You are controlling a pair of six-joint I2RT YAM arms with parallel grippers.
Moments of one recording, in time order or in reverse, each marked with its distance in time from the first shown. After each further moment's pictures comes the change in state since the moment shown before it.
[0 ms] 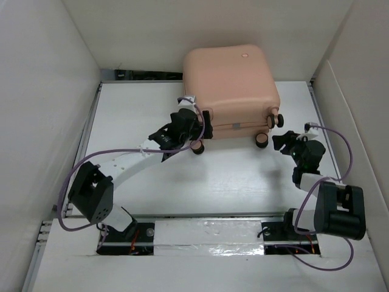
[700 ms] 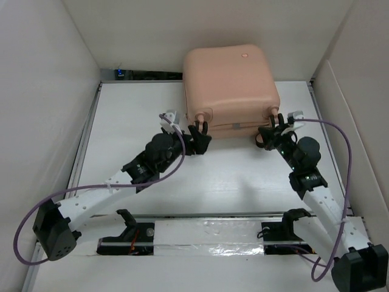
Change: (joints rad) left arm -0.176 -0.422 -0.363 0.240 0.039 -0.069; right arm 0.457 -0.450 0.277 -0.538 0.104 -0.134
